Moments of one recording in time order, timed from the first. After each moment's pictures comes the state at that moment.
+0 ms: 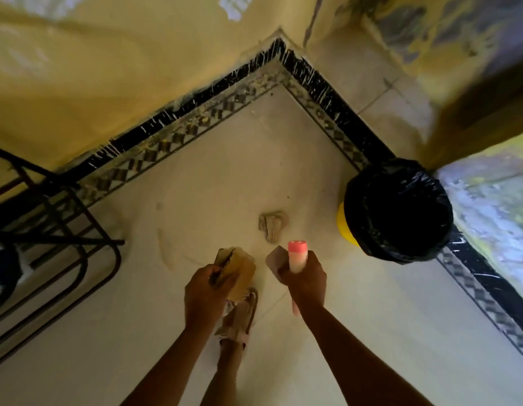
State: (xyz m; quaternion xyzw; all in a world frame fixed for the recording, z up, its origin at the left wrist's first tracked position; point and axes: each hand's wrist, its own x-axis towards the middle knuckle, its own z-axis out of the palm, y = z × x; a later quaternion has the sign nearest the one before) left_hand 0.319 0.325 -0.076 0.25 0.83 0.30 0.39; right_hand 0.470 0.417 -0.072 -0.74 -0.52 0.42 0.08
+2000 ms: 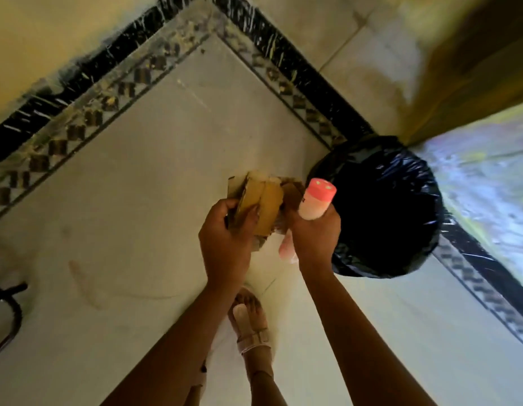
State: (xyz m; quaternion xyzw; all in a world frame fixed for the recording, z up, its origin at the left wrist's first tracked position) left_hand 0.423 0.554 -0.113 0.27 0.78 0.44 0.35; right_hand 0.525 0.600 -0.121 -0.76 -0.42 0.41 0.29
